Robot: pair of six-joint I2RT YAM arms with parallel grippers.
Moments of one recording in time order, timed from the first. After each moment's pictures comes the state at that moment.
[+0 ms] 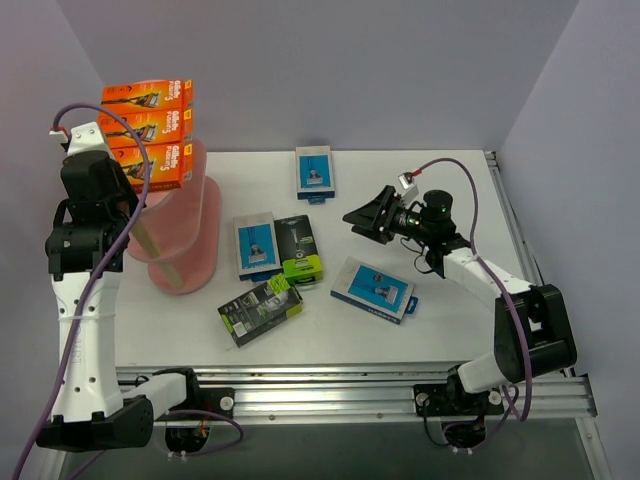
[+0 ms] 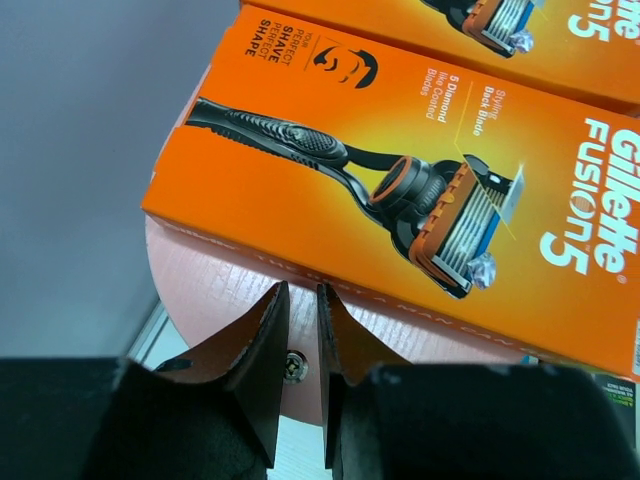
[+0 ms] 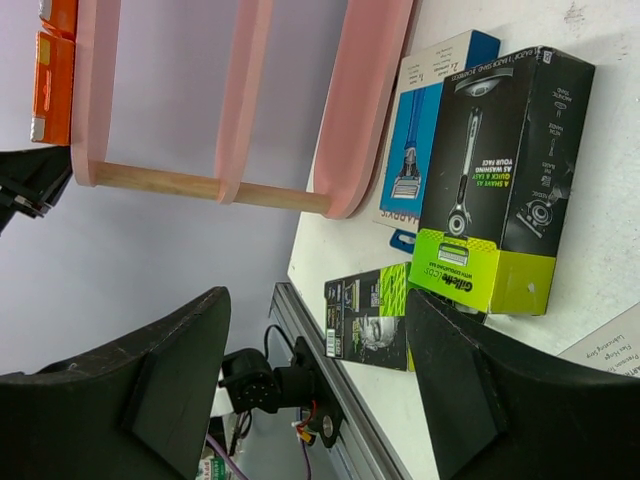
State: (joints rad) left arm 0.04 1.14 1.60 -0.86 -0.38 -0.19; right arm 0.25 1.45 0.79 0.44 -0.77 1.02
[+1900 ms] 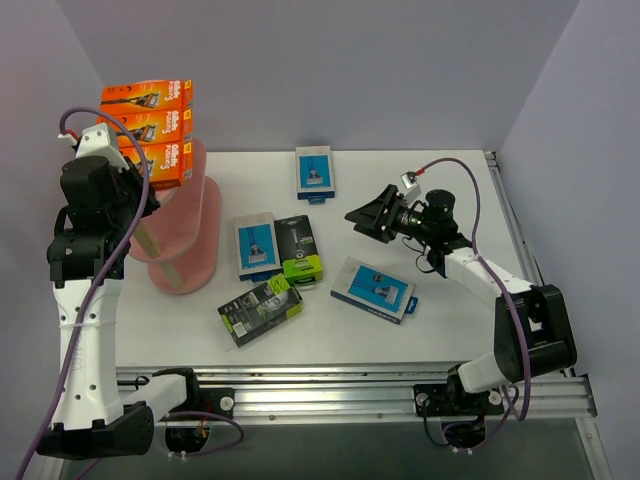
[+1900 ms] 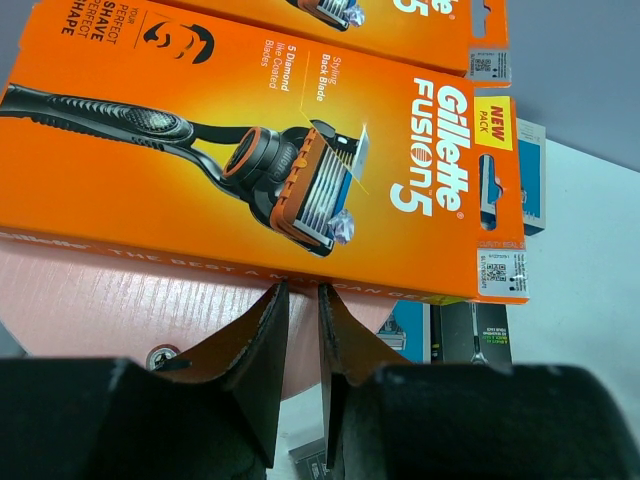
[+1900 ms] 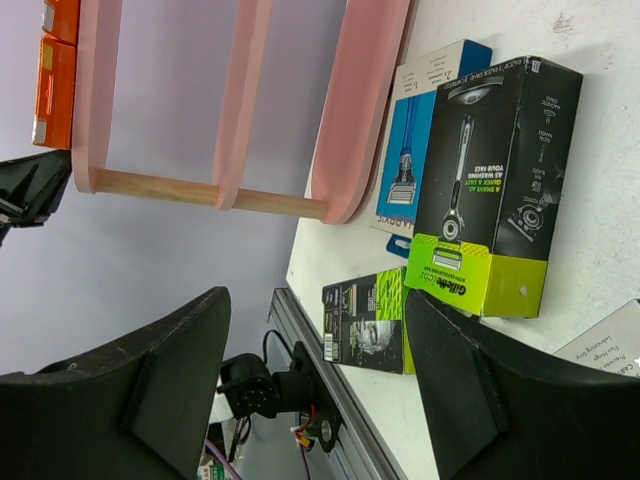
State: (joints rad) left arm 0.04 1.11 1.55 -0.80 -0.11 -0.29; right arm 0.23 1.45 0.79 0.44 -0.77 1.02
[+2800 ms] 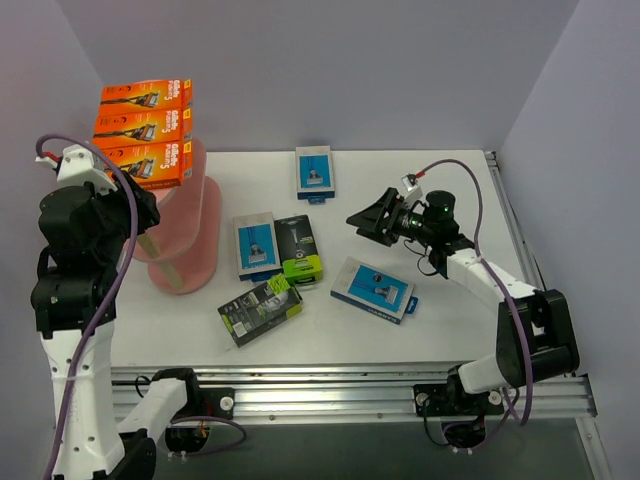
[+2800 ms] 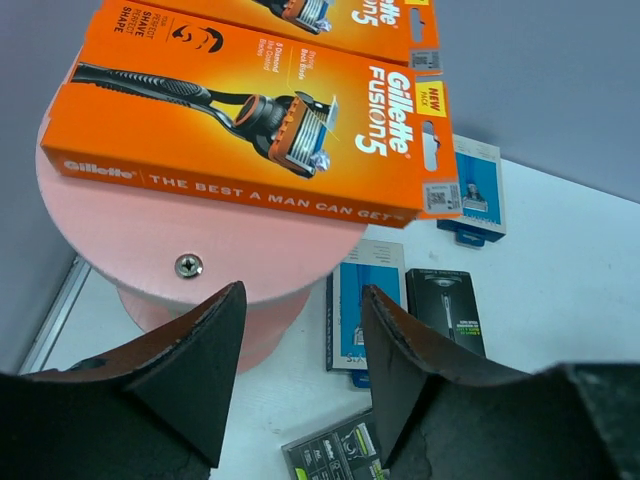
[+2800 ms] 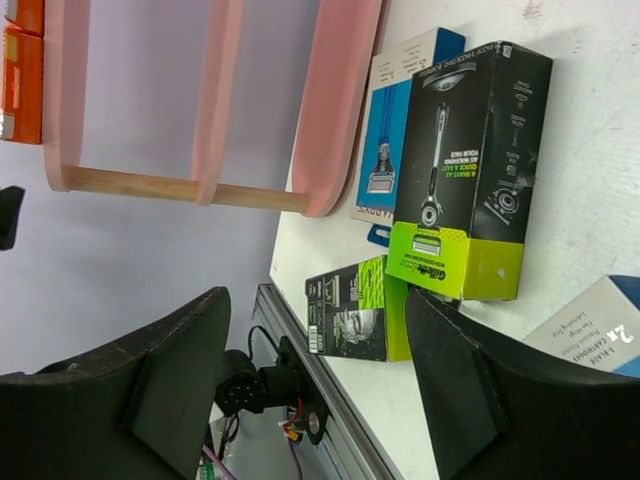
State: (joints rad) left arm 0.04 0.96 1.52 -0.81 -0.09 -0.29; right arm 0.23 1.44 0.79 0.37 -0.76 0.98
